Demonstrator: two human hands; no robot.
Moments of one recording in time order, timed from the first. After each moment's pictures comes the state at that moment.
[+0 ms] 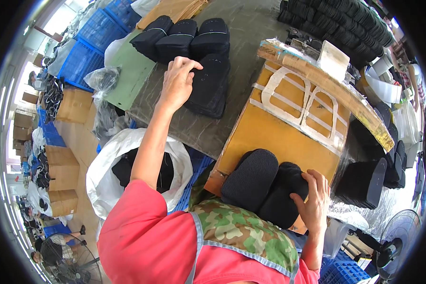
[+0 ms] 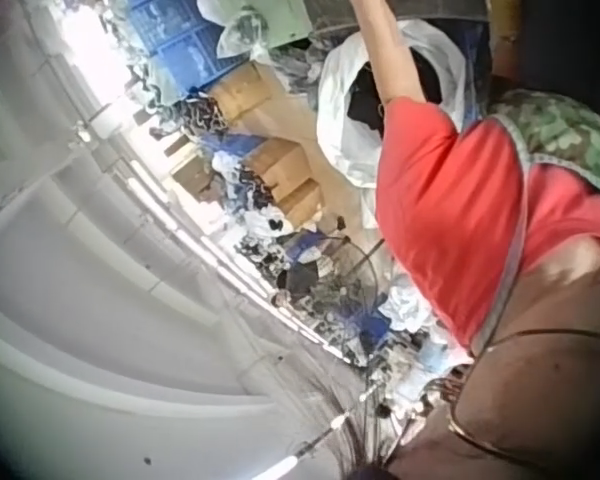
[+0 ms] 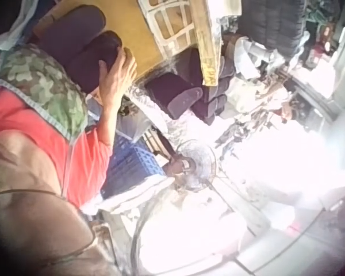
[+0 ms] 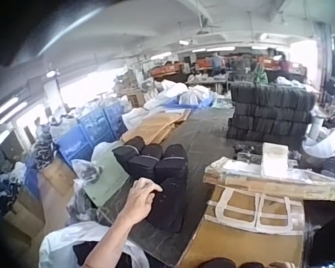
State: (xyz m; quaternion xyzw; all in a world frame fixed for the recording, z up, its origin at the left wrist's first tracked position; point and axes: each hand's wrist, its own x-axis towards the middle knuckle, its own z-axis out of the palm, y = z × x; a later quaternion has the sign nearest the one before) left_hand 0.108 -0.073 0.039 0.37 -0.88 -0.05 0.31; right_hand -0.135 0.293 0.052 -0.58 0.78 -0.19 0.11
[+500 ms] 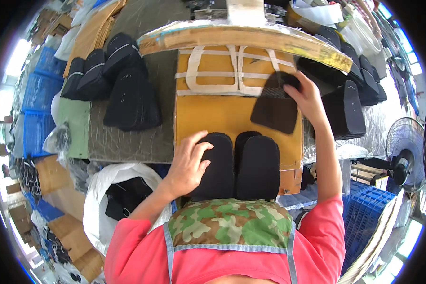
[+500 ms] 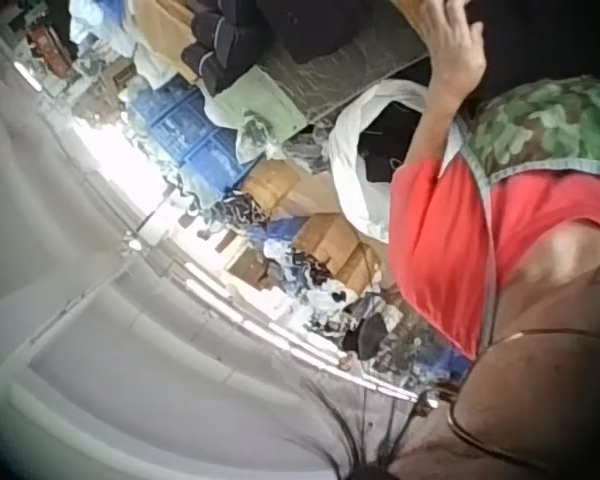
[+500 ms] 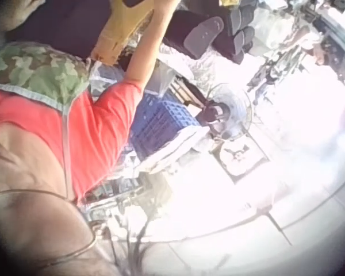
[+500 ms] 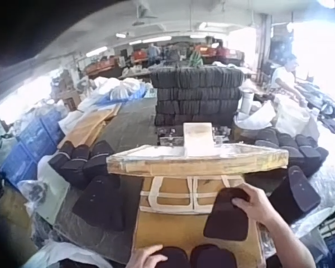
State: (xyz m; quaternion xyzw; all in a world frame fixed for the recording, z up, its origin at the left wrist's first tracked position) left_hand 0.061 0.106 0.013 0.13 -0.93 -0.32 0.12; right_hand -0.290 0.233 -0.009 -0.44 0.76 -0.46 0.14
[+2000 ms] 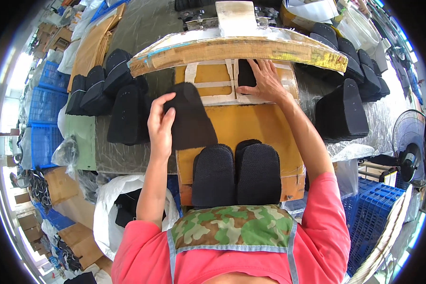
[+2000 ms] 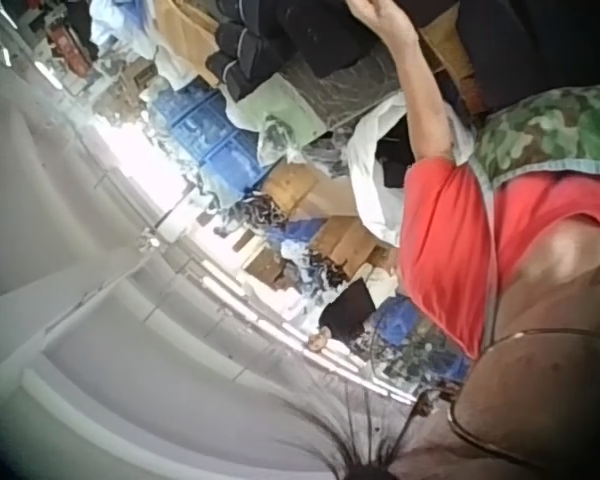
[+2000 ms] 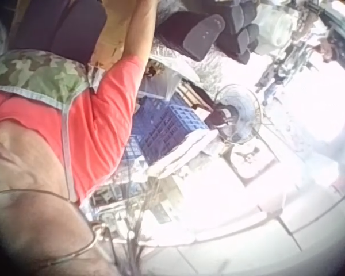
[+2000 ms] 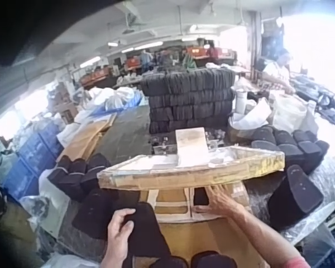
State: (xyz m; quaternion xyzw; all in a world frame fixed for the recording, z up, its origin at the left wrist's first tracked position) left_hand 0.004 0.020 0.000 0.27 -0.68 -0.59 0.33; right_hand -0.303 0.144 -0.080 -0.57 0.80 -0.20 -0.05
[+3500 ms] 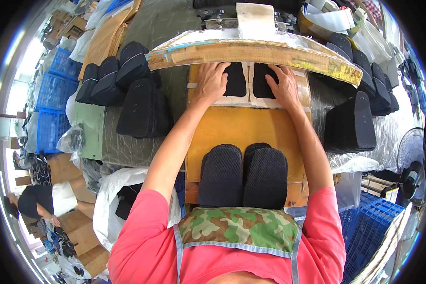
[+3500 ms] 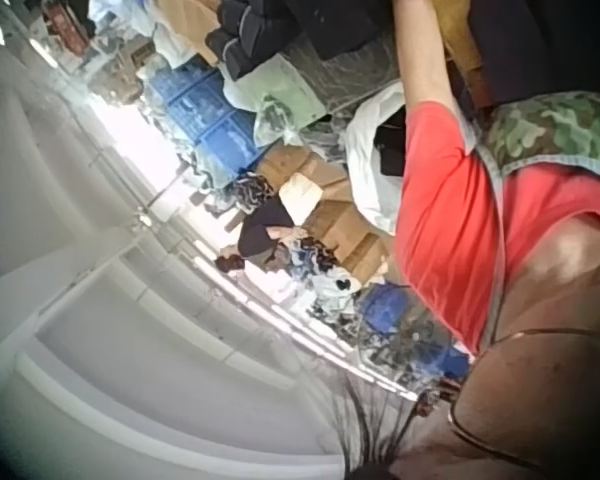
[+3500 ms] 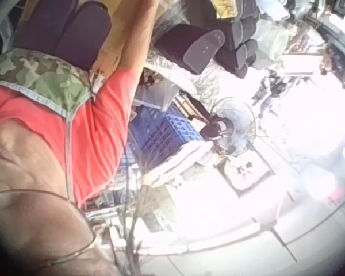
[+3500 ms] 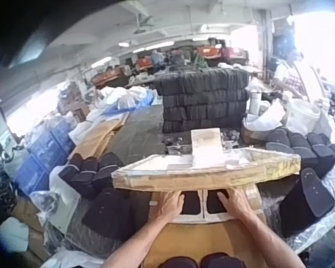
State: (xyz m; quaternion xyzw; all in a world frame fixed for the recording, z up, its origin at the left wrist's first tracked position) left_hand -0.128 -0.041 -0.073 0.12 -0.94 -0.13 0.30; right_hand -0.301 0.146 -0.079 -0.49 0.79 -0.36 -0.09
